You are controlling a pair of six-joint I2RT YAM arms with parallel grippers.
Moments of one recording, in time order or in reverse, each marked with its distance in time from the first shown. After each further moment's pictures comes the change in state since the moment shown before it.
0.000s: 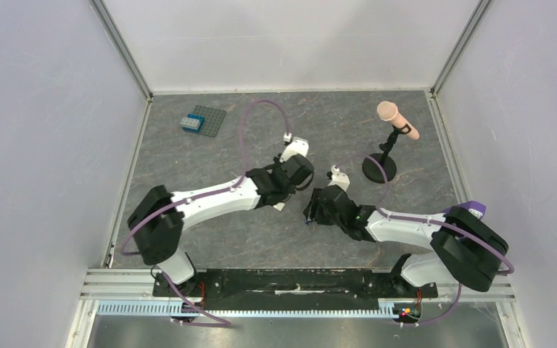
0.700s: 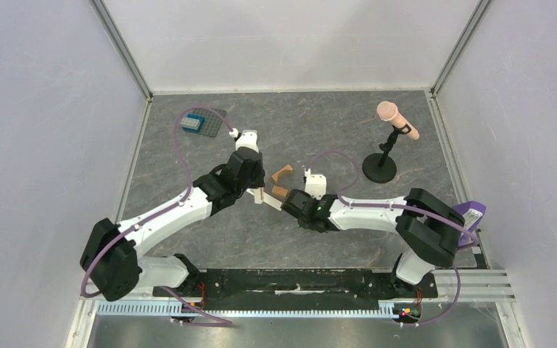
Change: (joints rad) left arm 0.261 -0.392 -0.314 0.153 0.261 -0.083; right arm 0.180 0.286 0.397 -0.552 0.253 0.116
